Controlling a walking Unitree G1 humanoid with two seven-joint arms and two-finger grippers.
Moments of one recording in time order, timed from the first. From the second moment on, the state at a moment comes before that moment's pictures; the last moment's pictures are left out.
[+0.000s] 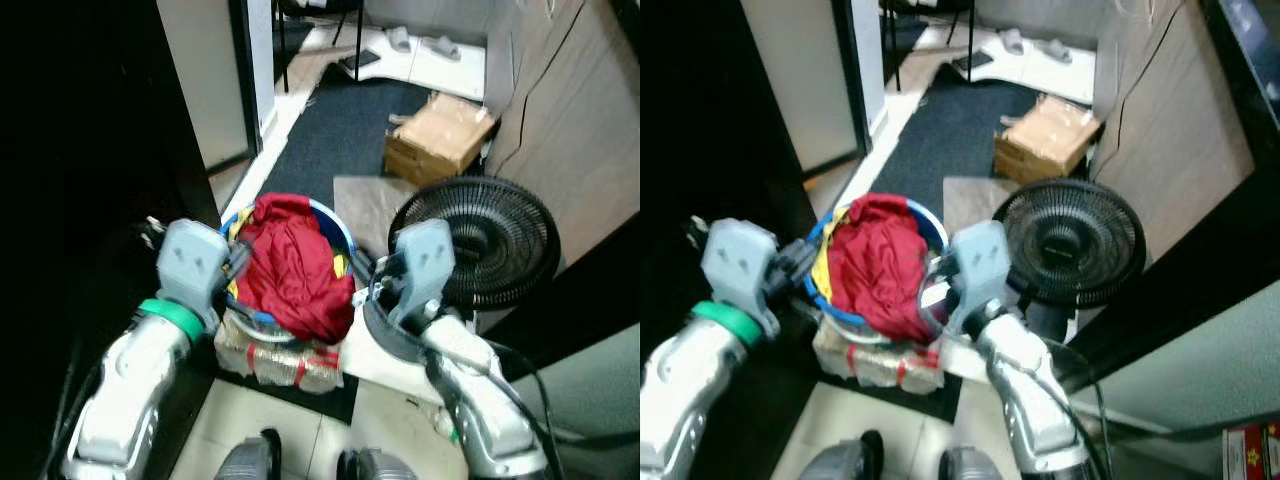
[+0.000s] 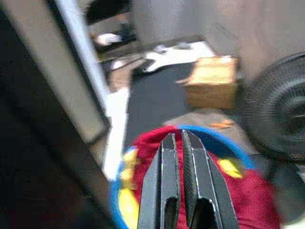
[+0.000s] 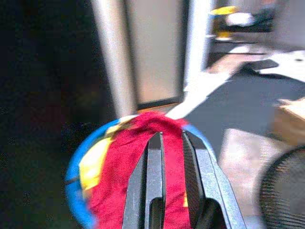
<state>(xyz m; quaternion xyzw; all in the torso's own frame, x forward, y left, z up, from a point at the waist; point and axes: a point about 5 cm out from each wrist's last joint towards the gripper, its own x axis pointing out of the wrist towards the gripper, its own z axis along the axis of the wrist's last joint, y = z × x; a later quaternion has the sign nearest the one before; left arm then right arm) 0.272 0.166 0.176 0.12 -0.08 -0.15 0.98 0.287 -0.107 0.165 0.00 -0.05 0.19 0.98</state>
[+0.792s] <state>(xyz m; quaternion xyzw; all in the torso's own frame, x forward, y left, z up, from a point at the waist) 0.334 0.213 0.107 0.19 0.10 0.04 0.98 0.338 -0.145 0.105 -0.15 0.05 0.09 0.98</state>
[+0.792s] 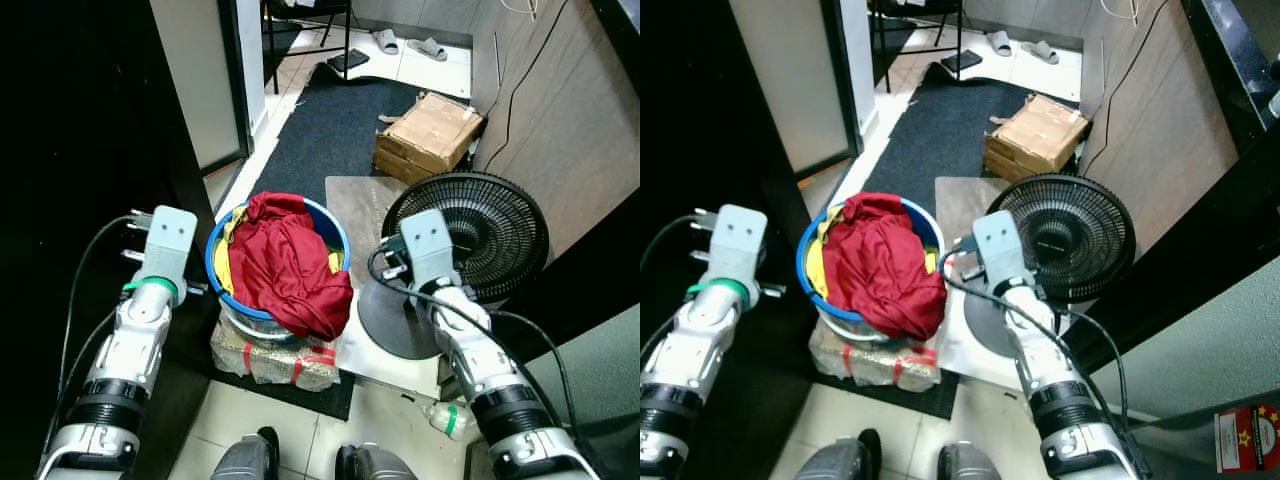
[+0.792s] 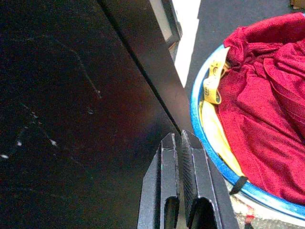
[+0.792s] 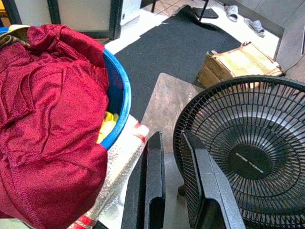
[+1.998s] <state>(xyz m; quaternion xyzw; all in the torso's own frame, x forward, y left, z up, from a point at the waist) 0.344 0.198 0.116 0.16 0.02 0.03 0.99 0.335 -0.152 0.100 -0.06 0.02 0.09 0.99</state>
